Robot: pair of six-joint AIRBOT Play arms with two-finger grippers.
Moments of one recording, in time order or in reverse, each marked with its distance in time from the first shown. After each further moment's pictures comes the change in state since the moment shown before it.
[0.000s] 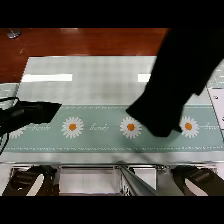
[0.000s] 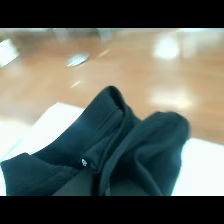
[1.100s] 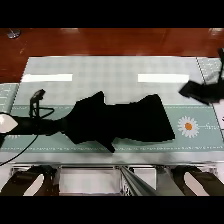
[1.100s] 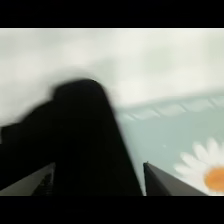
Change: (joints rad) left arm 0.006 -0.301 -0.210 -0.020 -0.095 -0.030; right arm -0.521 -0.002 -0.758 -0.166 0.039 0.126
